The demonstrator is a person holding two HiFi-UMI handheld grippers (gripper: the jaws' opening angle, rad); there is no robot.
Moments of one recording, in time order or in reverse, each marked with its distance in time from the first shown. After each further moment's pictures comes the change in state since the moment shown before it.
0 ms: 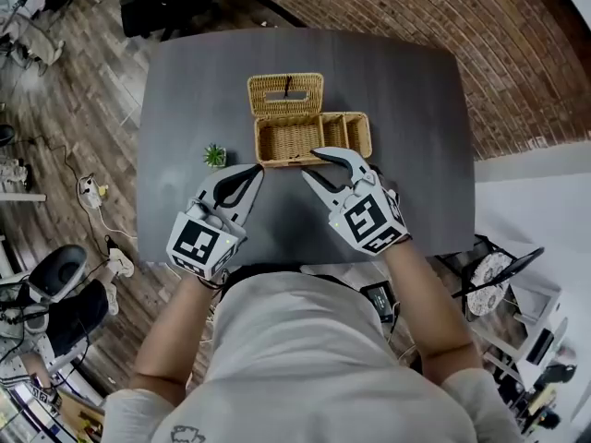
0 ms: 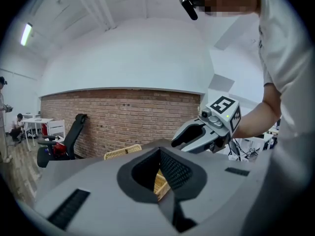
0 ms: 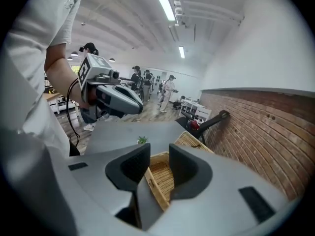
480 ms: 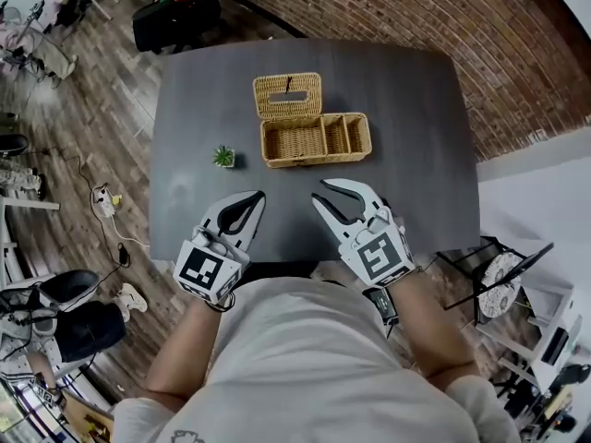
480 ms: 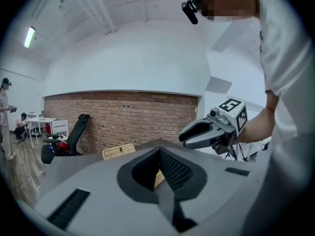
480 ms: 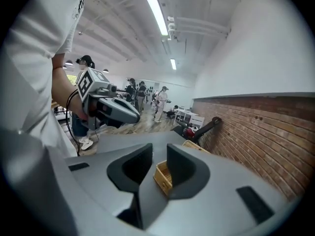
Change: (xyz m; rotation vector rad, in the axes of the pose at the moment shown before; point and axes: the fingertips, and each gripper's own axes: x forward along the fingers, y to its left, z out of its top) left arm -0.051 -0.049 0.003 -0.017 -0.005 0.021; right arm -0.069 0.051 0.024 0.055 -0.128 -0.072
